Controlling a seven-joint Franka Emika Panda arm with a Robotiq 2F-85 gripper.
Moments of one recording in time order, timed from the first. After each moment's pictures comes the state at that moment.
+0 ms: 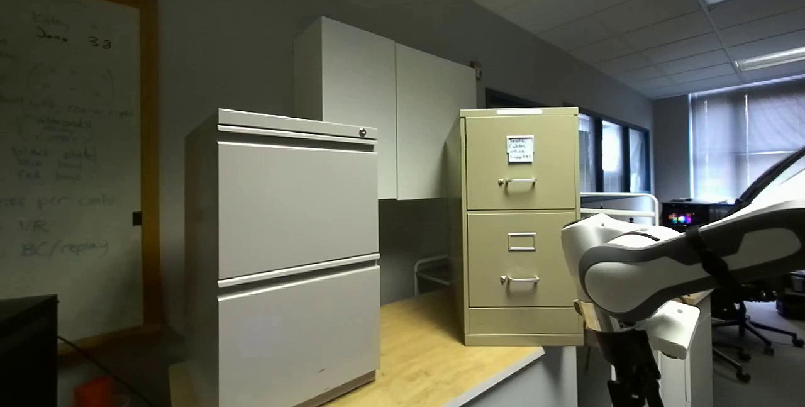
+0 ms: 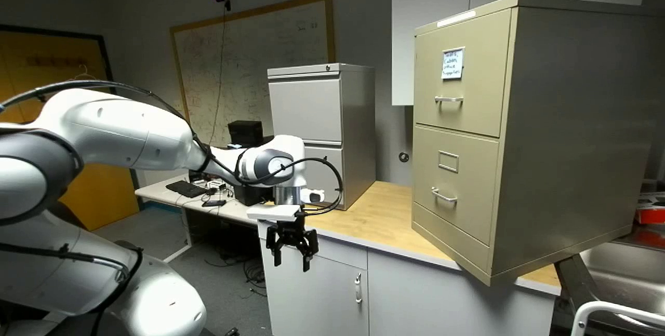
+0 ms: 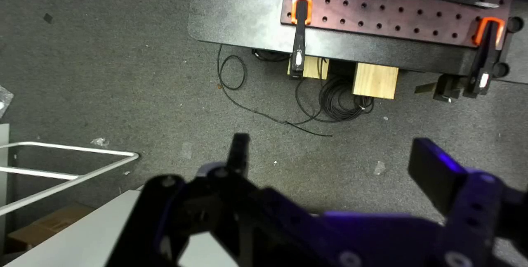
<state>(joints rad) -0.10 -0.64 -0.09 -2.67 -0.25 1.80 -0.20</state>
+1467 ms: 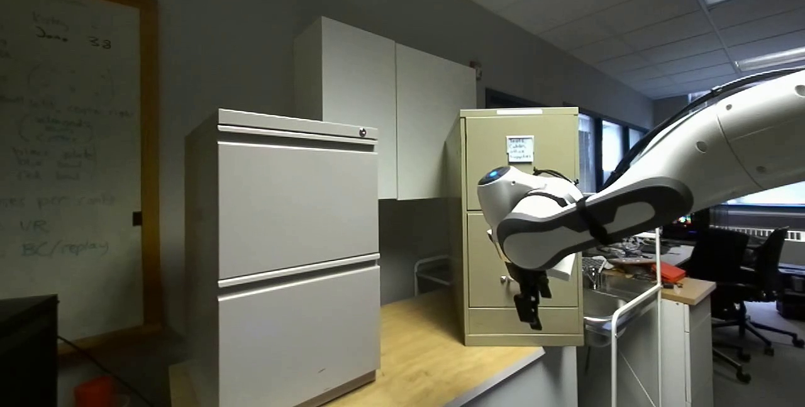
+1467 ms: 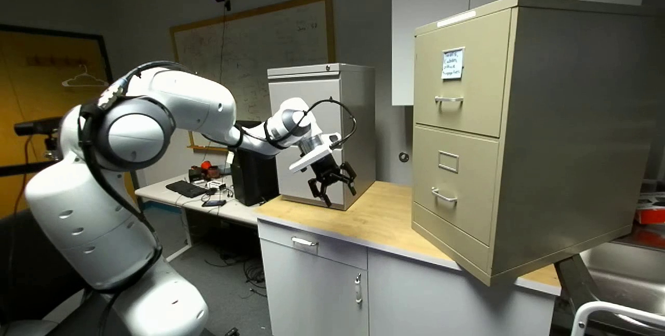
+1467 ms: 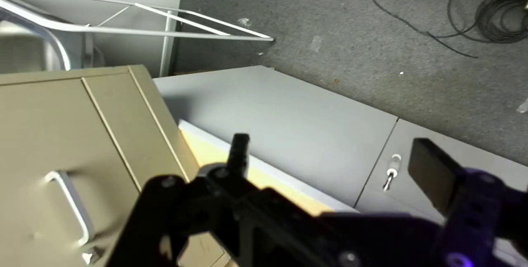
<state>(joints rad) -0.07 -0.26 0.03 -2.16 -0.55 1.92 -0.15</state>
